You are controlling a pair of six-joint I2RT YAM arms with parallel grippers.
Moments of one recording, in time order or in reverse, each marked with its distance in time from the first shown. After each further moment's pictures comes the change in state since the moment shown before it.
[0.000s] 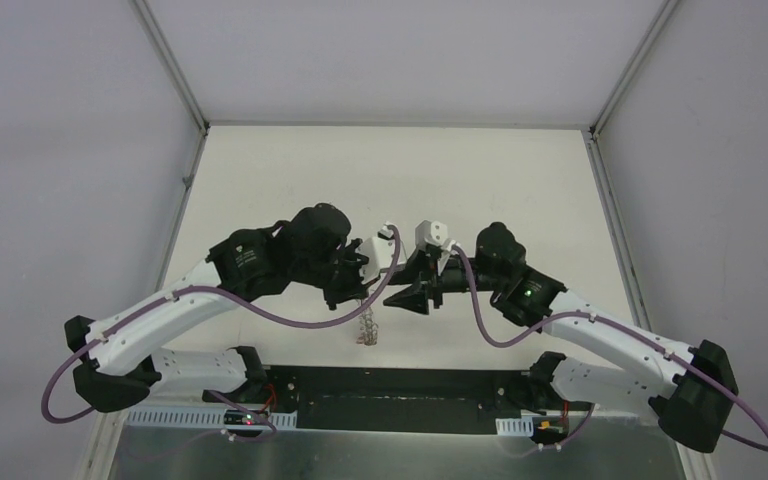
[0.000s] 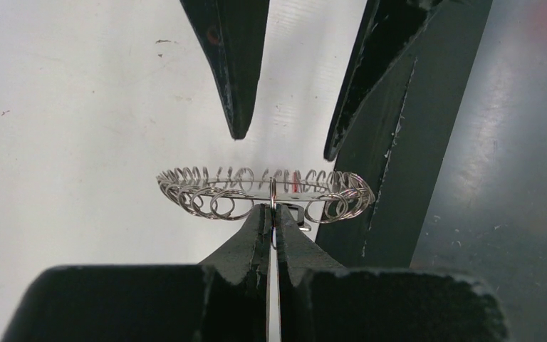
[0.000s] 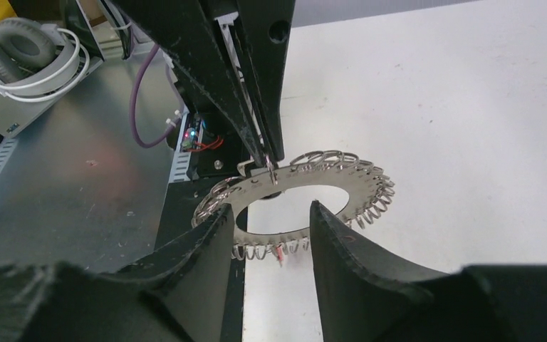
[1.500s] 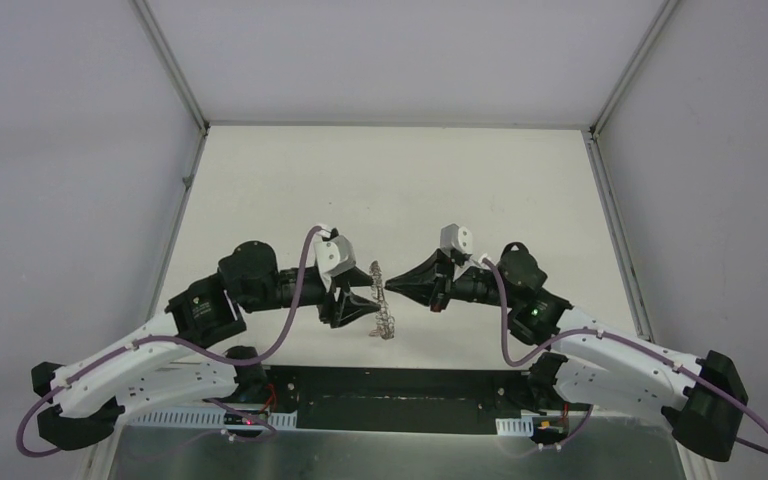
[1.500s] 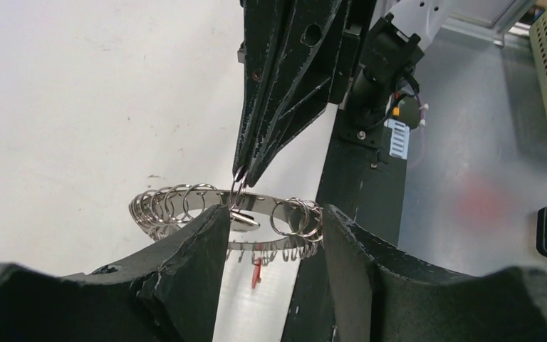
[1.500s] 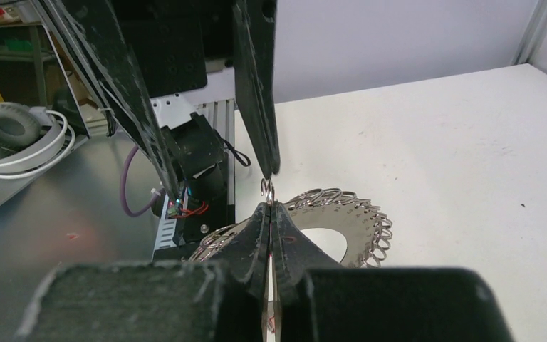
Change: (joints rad) left arm -0.001 -0.389 -0.385 0.557 0.040 -0.272; right arm 0.067 -0.088 -0.146 0.333 0.188 0.126
